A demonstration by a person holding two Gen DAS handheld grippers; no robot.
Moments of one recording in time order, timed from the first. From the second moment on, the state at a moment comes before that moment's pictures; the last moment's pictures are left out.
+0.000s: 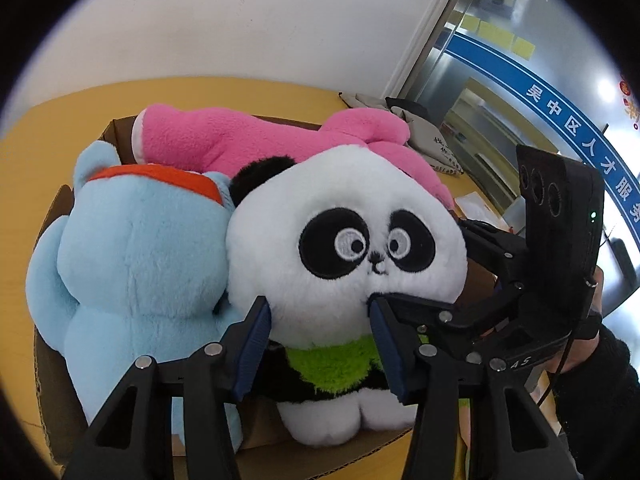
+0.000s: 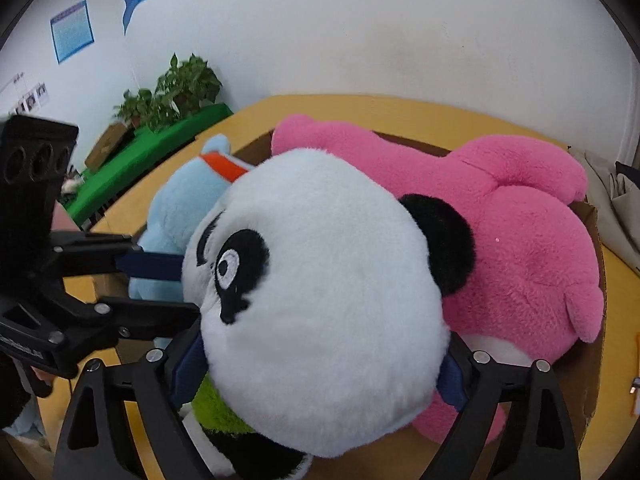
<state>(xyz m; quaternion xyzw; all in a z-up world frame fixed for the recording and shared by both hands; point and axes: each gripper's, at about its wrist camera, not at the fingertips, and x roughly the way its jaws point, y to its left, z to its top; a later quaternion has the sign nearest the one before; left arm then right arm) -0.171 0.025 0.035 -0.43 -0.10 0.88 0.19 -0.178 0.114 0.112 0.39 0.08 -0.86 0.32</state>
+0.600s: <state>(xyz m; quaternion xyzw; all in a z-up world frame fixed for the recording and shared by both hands) -0.115 -0.020 -0.002 -0.45 -0.10 0.87 0.15 -0.121 0.169 0.092 0.48 0.09 -0.85 0.20</state>
